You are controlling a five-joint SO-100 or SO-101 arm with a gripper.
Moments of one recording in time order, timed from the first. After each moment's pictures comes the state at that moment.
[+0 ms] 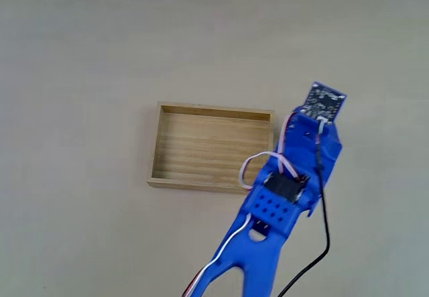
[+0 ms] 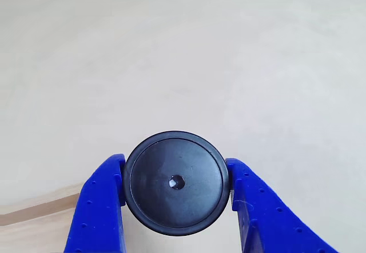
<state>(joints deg) 25.0 3.3 11.2 29.4 7.1</state>
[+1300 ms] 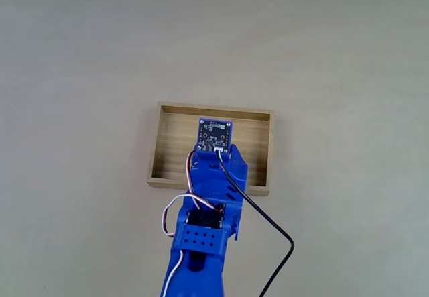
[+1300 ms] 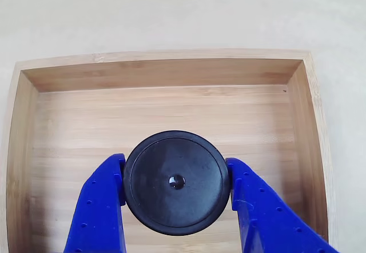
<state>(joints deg) 4.7 -11.9 45.7 16.0 5.7</state>
